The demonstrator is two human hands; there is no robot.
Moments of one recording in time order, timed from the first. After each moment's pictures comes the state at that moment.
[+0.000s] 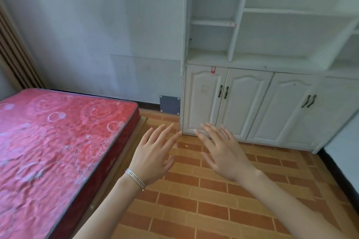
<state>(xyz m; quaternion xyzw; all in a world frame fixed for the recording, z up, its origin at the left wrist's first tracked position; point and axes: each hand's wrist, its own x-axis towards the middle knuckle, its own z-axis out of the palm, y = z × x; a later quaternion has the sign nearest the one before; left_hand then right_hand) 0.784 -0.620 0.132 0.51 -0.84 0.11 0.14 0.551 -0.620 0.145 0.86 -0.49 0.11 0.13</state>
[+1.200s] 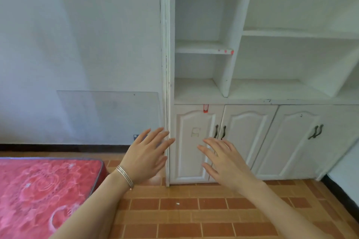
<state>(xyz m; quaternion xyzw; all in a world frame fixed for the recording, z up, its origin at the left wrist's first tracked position) 0.805 -1.155 0.159 0.36 -0.91 0.18 0.13 0.549 -1.083 0.145 0.79 -0.57 0.13 0.15</state>
